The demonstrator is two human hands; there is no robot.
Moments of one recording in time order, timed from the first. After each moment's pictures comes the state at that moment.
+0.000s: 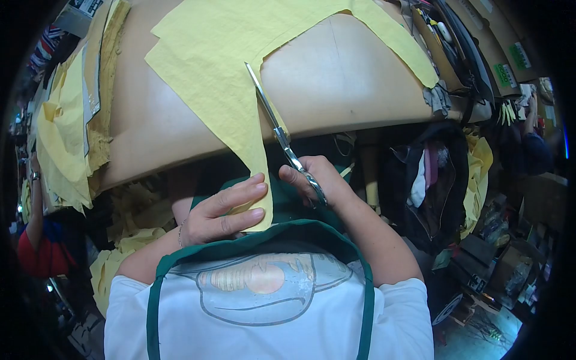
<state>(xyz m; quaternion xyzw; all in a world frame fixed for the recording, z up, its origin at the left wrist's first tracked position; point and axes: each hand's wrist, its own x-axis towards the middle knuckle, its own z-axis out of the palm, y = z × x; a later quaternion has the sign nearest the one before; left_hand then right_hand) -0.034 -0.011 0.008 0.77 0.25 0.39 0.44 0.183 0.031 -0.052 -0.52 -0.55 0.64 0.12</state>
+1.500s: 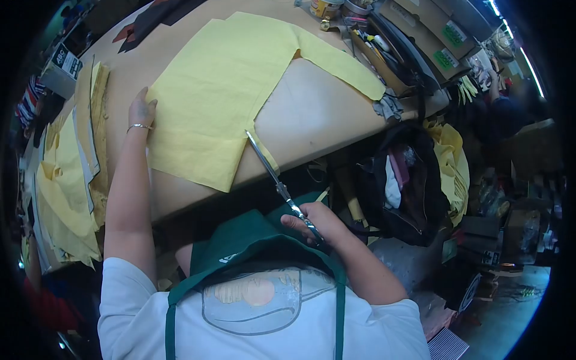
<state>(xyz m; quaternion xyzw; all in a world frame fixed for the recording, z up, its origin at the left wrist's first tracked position) -0.172 0.251 -0.065 0.62 0.75 0.22 0.05 0.206 -0.002 -0.017 -0.62 -0.50 0.59 0.07</state>
